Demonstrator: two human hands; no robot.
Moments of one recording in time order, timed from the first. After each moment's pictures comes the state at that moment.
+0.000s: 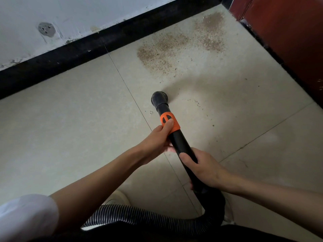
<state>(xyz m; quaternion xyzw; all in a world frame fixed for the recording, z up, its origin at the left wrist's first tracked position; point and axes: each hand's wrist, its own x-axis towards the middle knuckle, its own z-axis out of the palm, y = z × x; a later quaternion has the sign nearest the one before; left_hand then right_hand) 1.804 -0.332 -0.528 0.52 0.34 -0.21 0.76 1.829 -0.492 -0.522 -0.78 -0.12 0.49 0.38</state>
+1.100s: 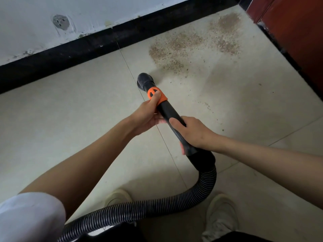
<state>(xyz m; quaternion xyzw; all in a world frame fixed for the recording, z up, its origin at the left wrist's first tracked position) 1.840 -0.266 -0.531 0.49 0.39 -0.10 0.77 1.887 -0.411 -0.528 -0.82 -0.22 0.44 0.28</state>
